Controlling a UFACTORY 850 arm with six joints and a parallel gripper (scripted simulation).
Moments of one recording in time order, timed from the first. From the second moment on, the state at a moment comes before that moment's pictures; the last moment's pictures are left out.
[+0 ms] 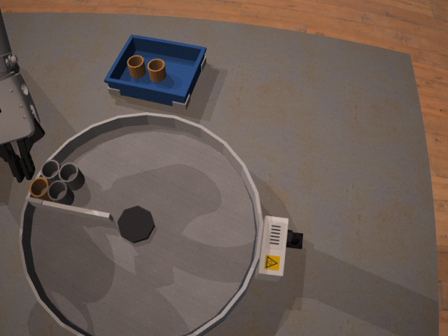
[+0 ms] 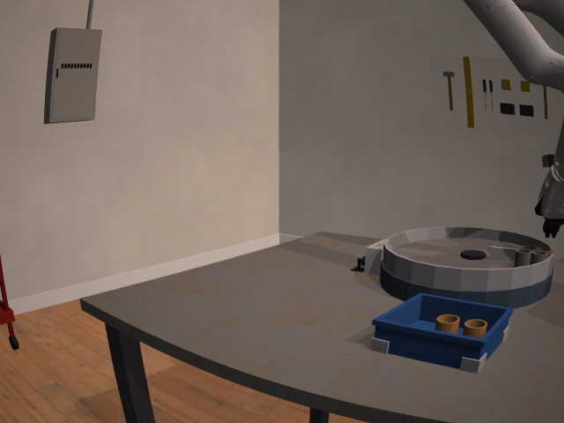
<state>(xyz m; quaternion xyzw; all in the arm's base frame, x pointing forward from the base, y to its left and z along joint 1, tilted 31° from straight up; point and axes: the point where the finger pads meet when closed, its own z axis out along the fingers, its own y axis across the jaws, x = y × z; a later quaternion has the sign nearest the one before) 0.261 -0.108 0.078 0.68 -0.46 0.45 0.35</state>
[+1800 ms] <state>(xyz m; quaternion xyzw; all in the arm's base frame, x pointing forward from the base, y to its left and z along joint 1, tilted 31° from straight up) 0.260 -0.138 0.056 0.66 -0.47 0.46 0.35</state>
